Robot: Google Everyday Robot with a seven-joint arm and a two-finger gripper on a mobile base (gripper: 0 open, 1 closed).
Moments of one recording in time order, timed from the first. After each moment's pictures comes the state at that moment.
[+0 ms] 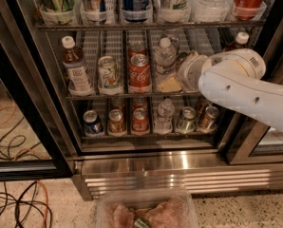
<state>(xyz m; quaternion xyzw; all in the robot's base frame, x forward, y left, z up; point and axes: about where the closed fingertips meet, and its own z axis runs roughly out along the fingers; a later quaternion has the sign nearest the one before) 0.687 -0.126 0.836 -0.36 0.79 -0.07 0.50</state>
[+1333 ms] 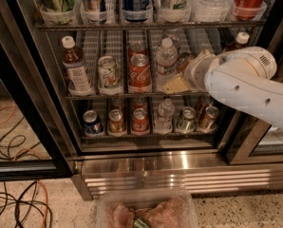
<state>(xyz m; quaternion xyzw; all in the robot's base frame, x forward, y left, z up) 0.678 -0.144 0.847 -0.34 0.79 -0.08 0.49</state>
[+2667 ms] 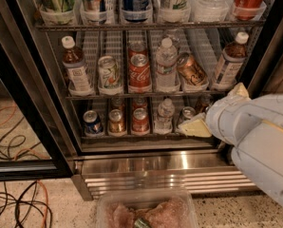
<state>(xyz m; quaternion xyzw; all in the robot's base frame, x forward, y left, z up) 0.507 -0.183 0.853 -0.28 0.84 -0.14 0.45</state>
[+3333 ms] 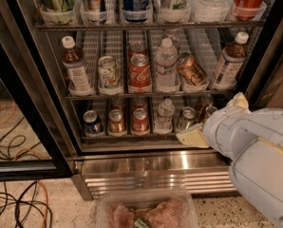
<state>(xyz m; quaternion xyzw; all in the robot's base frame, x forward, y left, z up) 0.481 -0.177 0.845 -0.27 0.85 -0.14 0.44</state>
